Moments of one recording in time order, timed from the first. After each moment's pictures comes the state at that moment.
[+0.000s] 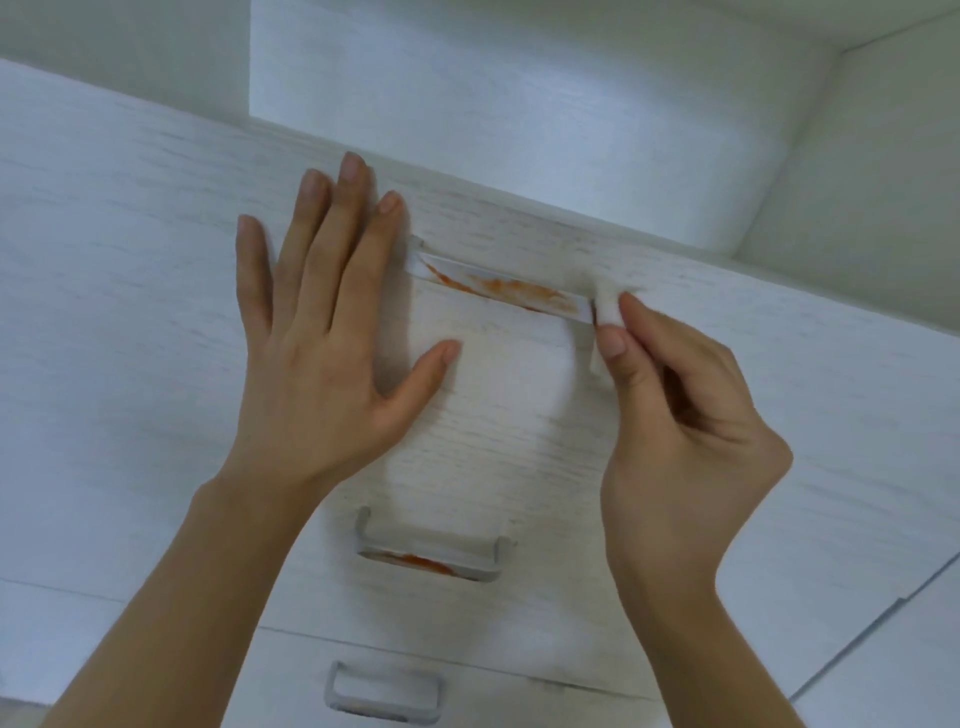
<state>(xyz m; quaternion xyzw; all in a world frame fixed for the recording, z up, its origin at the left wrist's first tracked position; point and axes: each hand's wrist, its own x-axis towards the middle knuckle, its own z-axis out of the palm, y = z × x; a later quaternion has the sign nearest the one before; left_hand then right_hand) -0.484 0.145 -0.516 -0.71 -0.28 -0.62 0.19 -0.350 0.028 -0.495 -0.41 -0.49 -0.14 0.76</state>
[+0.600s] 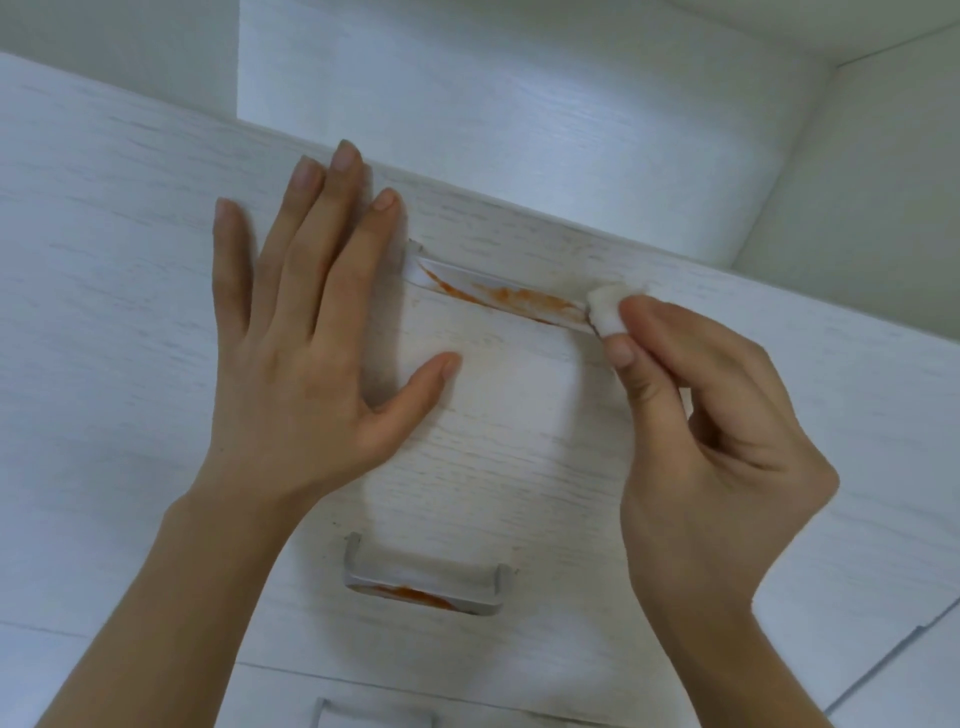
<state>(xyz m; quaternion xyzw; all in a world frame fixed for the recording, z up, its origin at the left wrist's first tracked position) -0.483 0.158 -0.516 -0.69 -0.25 -0.64 0.24 -0.335 0.031 -0.498 -0.38 -0.57 -0.28 0.68</state>
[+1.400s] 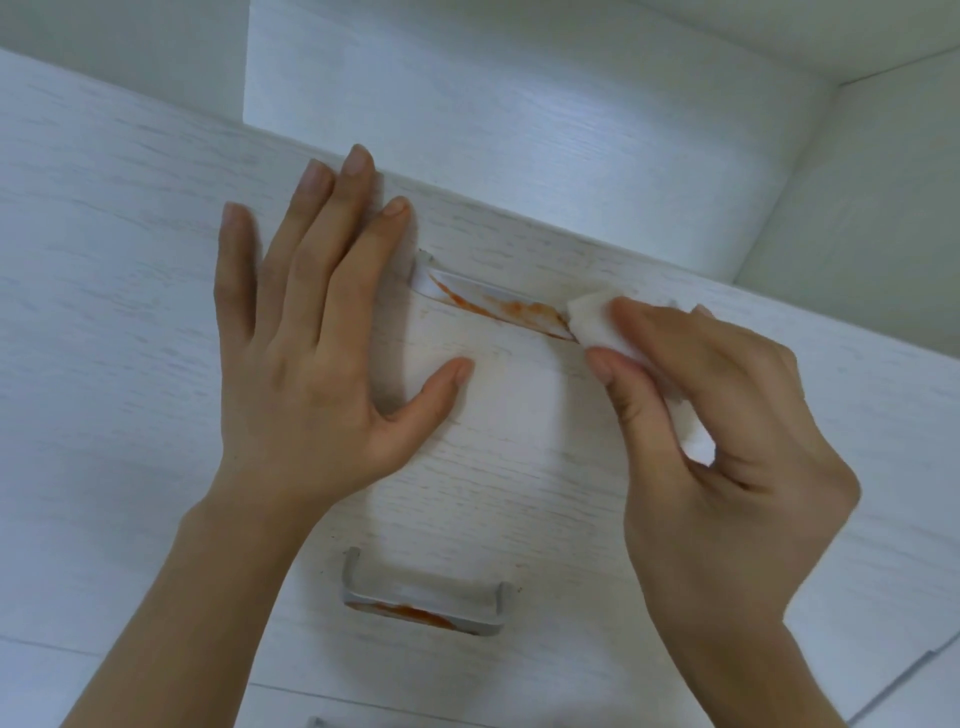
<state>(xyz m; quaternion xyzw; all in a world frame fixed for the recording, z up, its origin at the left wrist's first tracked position) -0.478 0.158 -0.515 -0.66 -0.25 -0.66 0.23 -0.338 0.030 -0.489 -0.41 -0.60 -0.39 0.56</state>
